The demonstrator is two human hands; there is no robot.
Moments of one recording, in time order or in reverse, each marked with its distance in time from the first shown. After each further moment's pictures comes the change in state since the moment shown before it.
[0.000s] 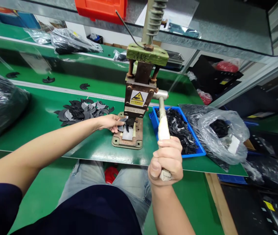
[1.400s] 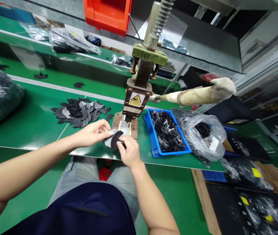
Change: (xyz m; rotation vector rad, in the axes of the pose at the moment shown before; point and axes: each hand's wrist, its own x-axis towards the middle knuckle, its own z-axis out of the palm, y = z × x) left_hand -0.132 -0.019 0.037 0.102 0.253 0.488; right_hand -0.072 -0.003 0.021 0.013 -0.812 0.489
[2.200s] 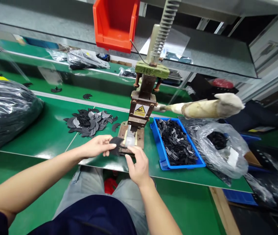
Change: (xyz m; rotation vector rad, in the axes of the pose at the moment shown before) left_hand 0.007 -0.036 -0.001 -0.170 -0.186 -0.142; right_hand -0.014 0.008 -0.013 -0.083 0.077 -0.094
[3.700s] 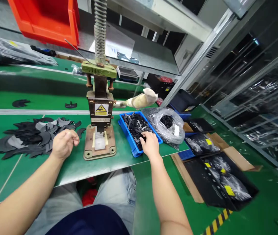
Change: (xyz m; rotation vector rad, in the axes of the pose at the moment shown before) left_hand 0.082 -0.054 -0.017 -0.478 0.371 0.643; right_hand -0.006 0.094 -0.154 -0.759 -0.032 0.530
